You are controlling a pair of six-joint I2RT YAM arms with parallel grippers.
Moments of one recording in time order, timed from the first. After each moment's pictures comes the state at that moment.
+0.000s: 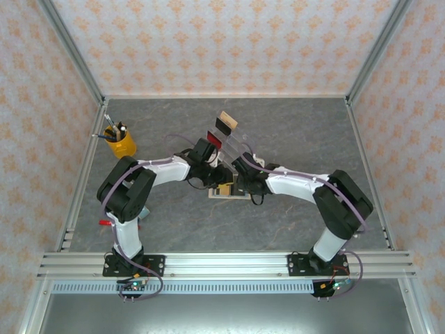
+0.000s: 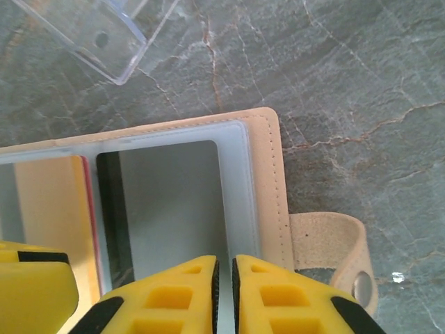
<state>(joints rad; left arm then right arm) -0.53 1.88 1.06 -0.21 0.58 -0.83 0.74 1.68 0.95 -0.43 0.14 0.92</state>
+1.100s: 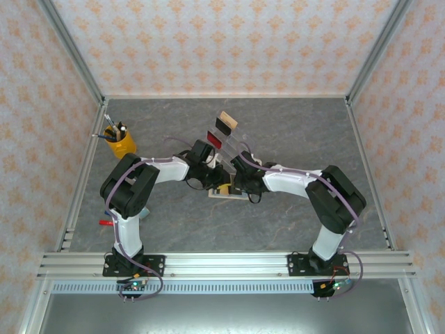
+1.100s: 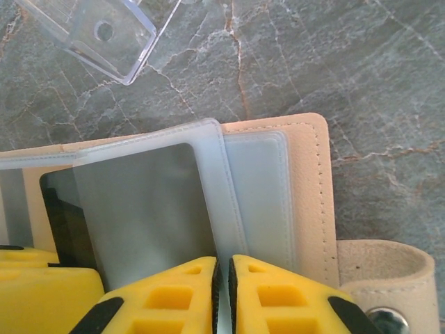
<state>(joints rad) -0.49 1.92 1.03 -0.14 0.66 -0.84 0.72 1.74 0.97 -0.38 0.08 0.93</state>
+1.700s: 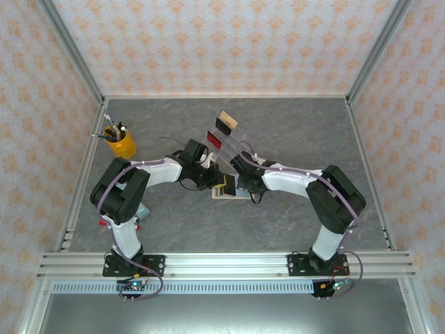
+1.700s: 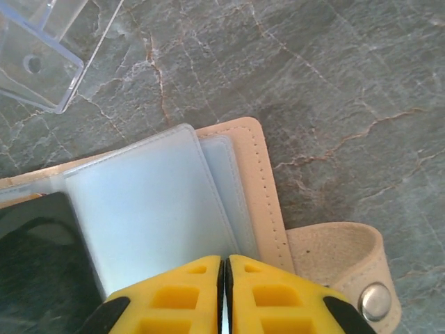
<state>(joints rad) -0.46 1.81 0.97 -0.19 0.65 -0.78 0.73 1.73 0.99 -0.49 0.19 0.96</state>
